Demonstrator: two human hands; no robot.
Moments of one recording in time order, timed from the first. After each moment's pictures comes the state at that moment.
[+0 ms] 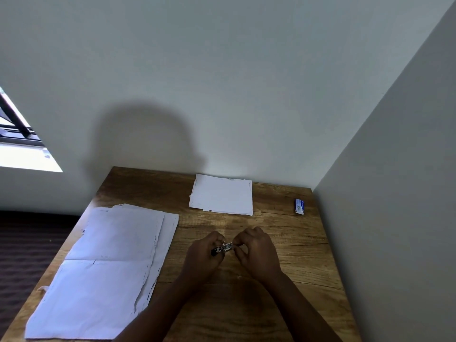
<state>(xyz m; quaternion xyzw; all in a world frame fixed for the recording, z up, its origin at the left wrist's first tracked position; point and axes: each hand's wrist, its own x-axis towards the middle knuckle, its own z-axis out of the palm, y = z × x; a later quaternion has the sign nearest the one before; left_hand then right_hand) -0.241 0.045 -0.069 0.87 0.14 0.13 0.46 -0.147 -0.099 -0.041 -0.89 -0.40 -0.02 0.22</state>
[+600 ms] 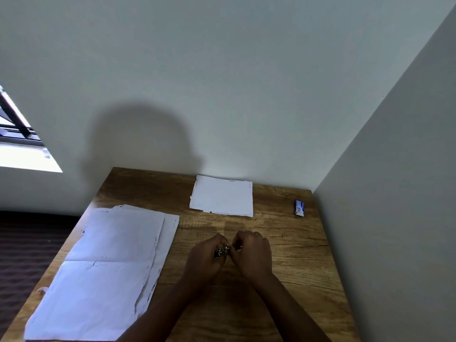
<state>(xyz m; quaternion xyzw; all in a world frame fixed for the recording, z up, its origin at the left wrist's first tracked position) -0.240 0.043 -0.070 0.88 0.11 0.14 0.45 -0.162 -0.077 -0.033 -0.94 -0.27 0.02 0.22</state>
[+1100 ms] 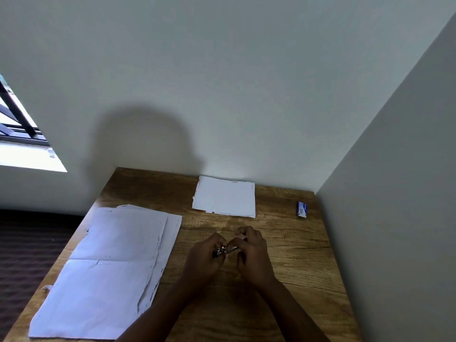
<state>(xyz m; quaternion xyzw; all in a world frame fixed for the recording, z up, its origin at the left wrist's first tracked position) -0.245 0.048 -0.073 0.87 0.14 0.13 0.46 -0.165 -0.088 -0.047 -0.89 -0.37 0.02 0.28</state>
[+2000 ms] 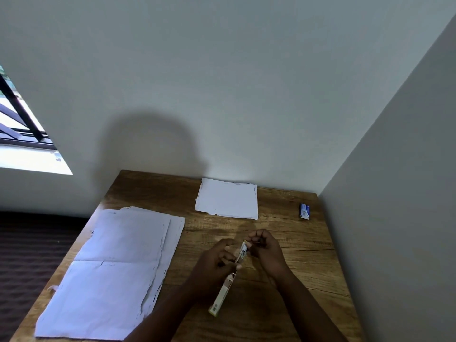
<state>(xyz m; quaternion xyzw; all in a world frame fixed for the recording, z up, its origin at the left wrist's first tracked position) -0.252 0.037 -0.057 0.78 0.13 0.03 0.61 -0.139 -0.098 -0.044 -0.73 -0.06 0.25 0.63</state>
